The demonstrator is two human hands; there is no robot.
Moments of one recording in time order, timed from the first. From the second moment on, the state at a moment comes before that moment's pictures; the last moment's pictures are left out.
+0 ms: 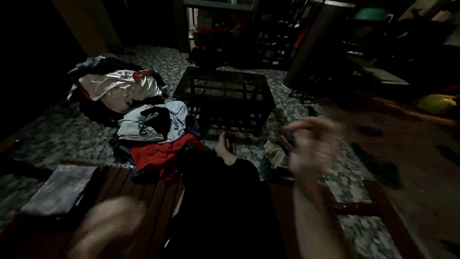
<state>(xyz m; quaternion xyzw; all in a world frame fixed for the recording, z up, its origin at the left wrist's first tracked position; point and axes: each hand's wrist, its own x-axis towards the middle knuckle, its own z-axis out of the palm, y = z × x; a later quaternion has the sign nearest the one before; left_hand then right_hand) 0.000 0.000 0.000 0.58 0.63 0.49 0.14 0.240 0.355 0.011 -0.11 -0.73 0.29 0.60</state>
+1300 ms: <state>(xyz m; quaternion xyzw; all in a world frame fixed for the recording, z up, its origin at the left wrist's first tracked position) -0.059 0.025 -0.174 0.53 0.67 -0.02 0.52 0.393 0.279 -0.084 -0.46 -0.72 0.40 -0.33</state>
